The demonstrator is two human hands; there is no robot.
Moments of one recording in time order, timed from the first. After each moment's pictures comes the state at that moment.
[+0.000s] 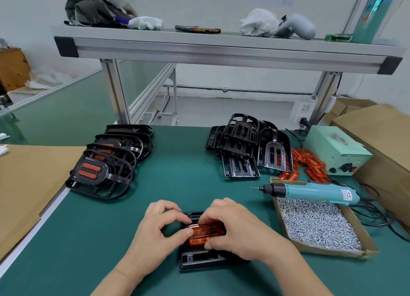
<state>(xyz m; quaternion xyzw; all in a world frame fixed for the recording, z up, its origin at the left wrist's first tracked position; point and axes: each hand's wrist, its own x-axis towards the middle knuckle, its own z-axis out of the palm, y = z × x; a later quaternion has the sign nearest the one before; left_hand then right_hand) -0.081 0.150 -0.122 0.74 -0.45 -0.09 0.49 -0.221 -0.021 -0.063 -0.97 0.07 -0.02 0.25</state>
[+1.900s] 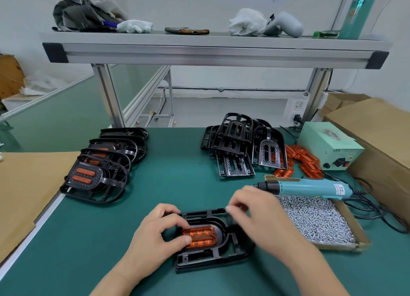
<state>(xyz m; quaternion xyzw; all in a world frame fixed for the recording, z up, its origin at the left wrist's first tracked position) -0.078 0.149 -0.127 0.77 -0.46 -0.13 0.42 -0.258 -0.042 -0.051 -0.94 0.20 -0.19 0.21</state>
